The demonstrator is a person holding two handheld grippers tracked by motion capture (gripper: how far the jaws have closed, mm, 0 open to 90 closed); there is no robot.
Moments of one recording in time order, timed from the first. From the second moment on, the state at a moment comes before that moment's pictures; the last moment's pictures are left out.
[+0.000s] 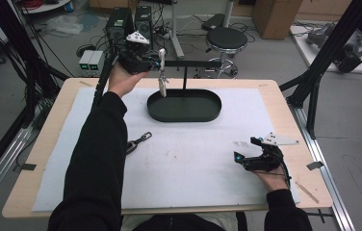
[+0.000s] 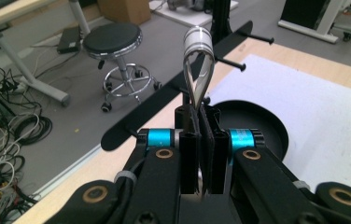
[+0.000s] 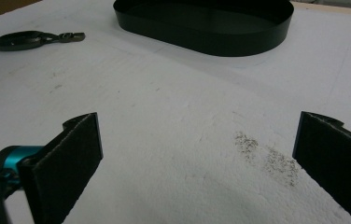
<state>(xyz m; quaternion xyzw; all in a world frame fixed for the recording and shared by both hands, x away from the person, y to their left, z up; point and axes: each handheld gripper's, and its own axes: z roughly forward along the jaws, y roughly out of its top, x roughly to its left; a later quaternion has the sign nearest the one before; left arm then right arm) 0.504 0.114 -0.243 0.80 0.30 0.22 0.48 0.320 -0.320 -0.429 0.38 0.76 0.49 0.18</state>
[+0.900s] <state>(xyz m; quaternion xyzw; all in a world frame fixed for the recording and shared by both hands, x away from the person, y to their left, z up) 0.520 0.122 -0.234 0.76 0.32 0.23 0.52 0.320 -0.321 -0.431 0.39 0.76 0.49 0.17</state>
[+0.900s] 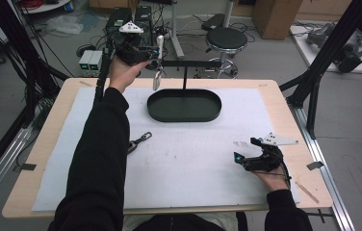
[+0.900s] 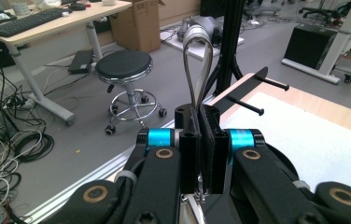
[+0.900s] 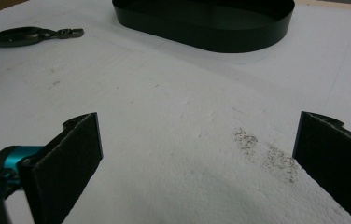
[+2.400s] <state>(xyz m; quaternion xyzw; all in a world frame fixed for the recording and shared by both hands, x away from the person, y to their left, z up) 0.534 0.125 -0.248 0.76 0.36 0.21 0.50 0.318 -0.326 -0.432 0.39 0.76 0.49 0.18</state>
